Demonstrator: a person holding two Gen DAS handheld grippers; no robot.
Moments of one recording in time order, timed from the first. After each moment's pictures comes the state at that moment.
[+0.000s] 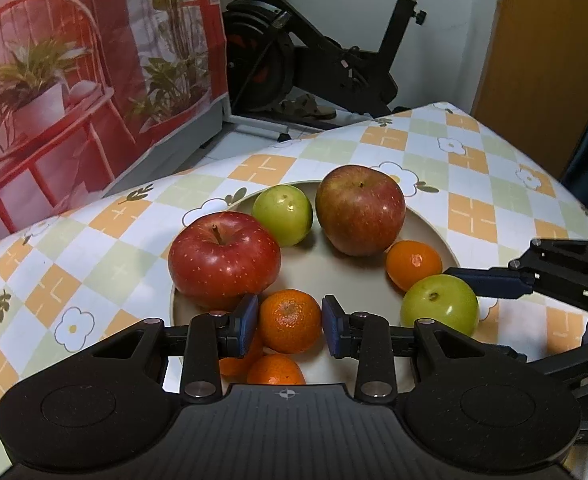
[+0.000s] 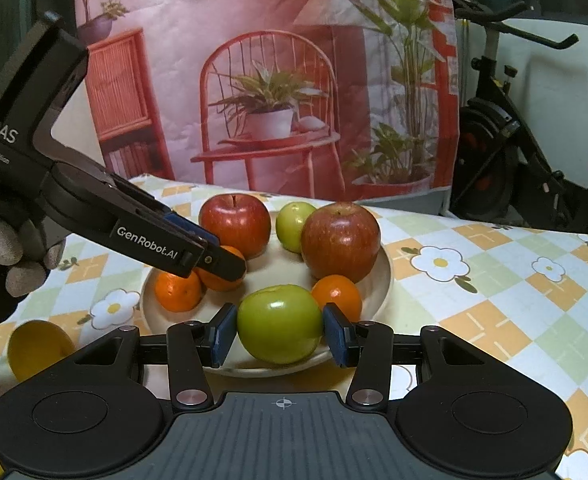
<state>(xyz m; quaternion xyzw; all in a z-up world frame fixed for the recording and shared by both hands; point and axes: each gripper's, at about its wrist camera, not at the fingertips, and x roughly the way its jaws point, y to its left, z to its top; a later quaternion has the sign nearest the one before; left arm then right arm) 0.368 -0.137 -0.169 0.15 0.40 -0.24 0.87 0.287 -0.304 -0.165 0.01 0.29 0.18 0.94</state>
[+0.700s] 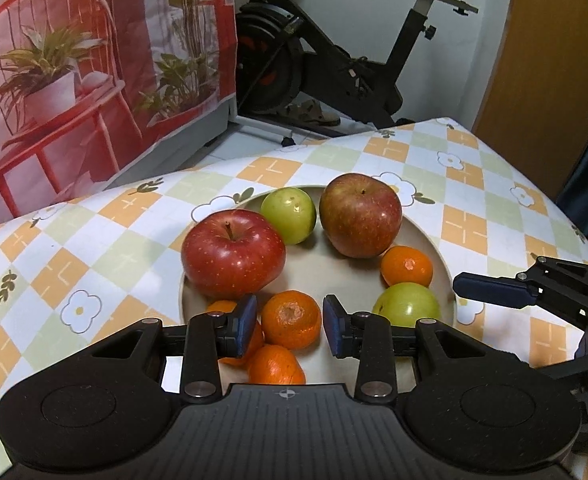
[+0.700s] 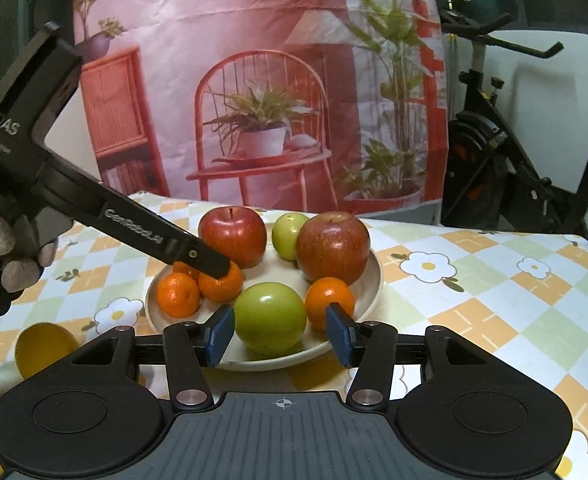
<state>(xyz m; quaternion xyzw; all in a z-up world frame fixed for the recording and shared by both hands) 0.358 -0.123 -0.155 0.11 0.40 -0.24 0.88 0.266 -0.312 -0.162 0.03 0.26 0.17 0.95</state>
